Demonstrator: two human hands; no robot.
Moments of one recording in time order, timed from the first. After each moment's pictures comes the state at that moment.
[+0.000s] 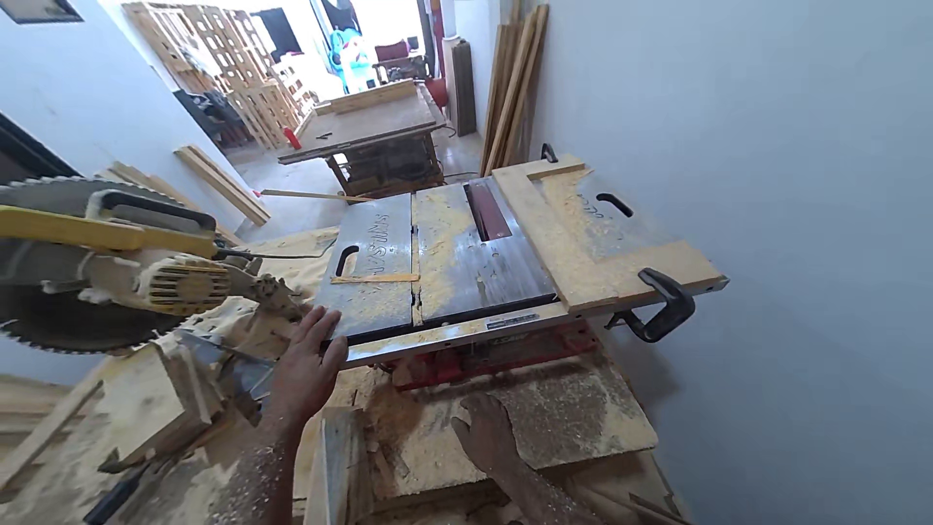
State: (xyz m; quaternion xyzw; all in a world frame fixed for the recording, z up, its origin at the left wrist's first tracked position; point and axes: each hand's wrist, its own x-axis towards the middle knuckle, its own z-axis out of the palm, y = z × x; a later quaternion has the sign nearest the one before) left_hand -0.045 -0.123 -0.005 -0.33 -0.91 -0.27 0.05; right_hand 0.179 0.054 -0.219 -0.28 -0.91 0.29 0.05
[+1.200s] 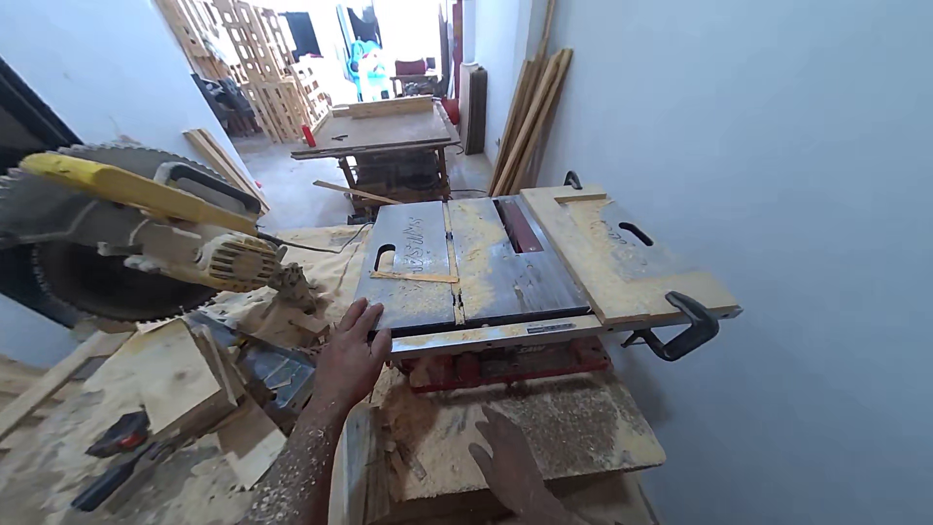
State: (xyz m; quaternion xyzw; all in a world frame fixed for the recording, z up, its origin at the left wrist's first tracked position) left_hand -0.052 -0.125 -0.009 -0.34 -0.90 -0.27 0.05; right_hand 0.208 0.024 -0.181 -0.24 -0.93 0.28 0.02
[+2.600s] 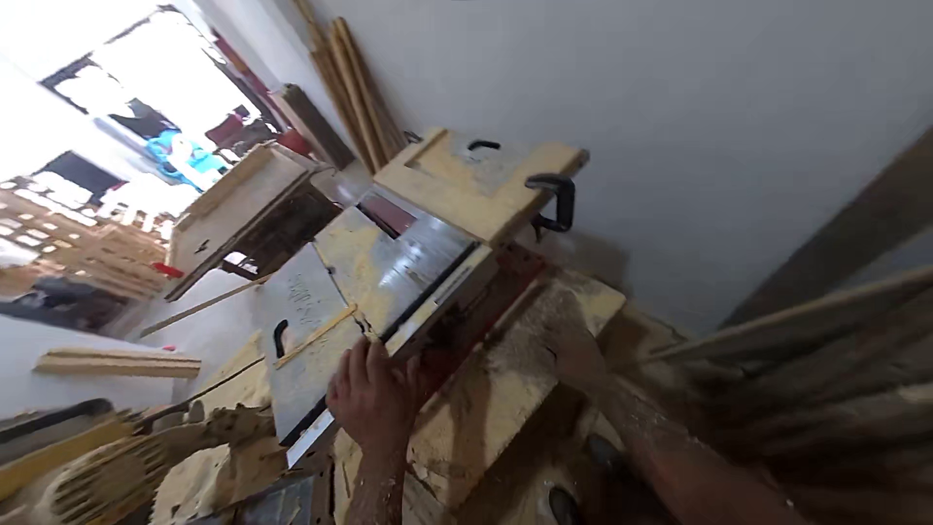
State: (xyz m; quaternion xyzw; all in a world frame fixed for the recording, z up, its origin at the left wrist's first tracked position) left_hand 0.019 -0.045 -0.043 -0.54 -0.75 -0.16 0.33; right_hand 0.295 0.101 -0.250 -0.49 -0.84 0.18 0.17
